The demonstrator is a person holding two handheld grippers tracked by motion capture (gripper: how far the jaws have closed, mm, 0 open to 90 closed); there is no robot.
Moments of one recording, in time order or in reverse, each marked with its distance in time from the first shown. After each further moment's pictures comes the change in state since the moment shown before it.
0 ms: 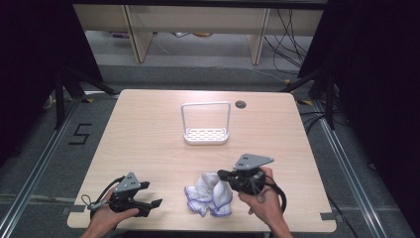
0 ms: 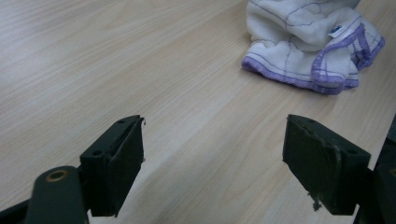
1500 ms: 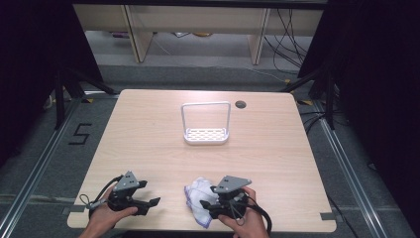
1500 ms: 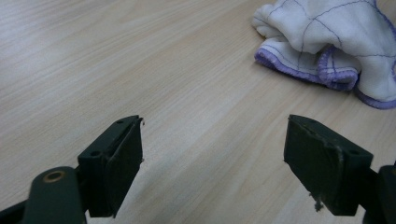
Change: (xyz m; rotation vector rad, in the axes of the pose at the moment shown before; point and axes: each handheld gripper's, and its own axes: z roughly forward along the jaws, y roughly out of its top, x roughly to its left) left arm 0.010 -0.004 -0.003 0.008 0.053 -0.030; right arm 0.063 -0.025 0.042 0.103 0.035 -0.031
